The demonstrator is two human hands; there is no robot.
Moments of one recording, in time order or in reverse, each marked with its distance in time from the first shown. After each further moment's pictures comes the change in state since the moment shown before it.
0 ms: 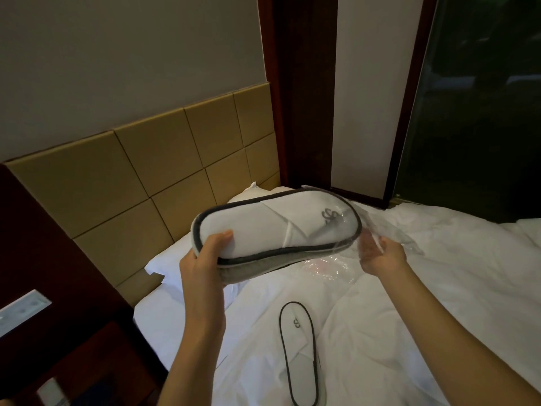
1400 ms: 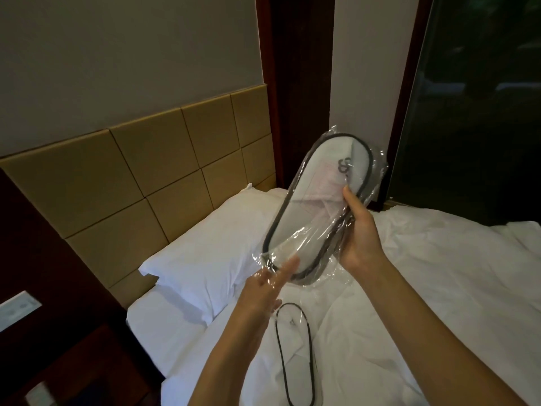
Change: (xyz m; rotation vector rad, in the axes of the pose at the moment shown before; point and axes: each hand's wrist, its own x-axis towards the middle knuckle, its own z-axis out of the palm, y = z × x) left_hand -0.026 -0.030 0.023 0.044 -0.399 -0.431; right_hand -0.077 0.044 0.046 -0.442 -0.589 -0.261
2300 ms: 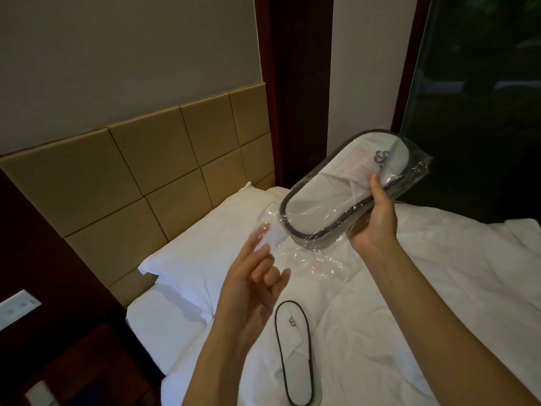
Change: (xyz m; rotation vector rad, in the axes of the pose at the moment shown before) left_hand -0.006 0.017 -0.005 -0.661 -0.108 -0.032; right_hand 0.008 -0.024 -0.001 0.136 0.276 -0.156
